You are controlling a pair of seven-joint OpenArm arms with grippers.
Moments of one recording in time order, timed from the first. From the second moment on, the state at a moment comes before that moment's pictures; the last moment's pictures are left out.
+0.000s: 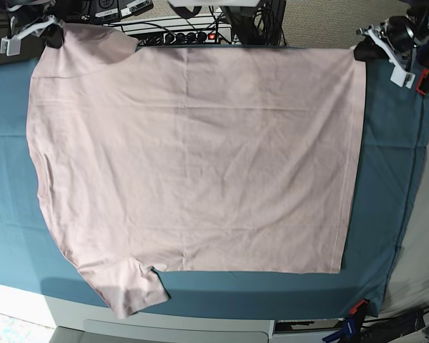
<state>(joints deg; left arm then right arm) 44.6 -30.0 -20.8 101.2 -59.1 -26.5 47.4 -47.4 14.9 51.9 99.0 57.6 32.8 -51.9</state>
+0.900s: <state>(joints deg) 55.6 -28.0 -21.1 107.4 -59.1 -28.7 48.0 -54.7 14.9 58.0 99.1 62.7 32.8 -57.5</state>
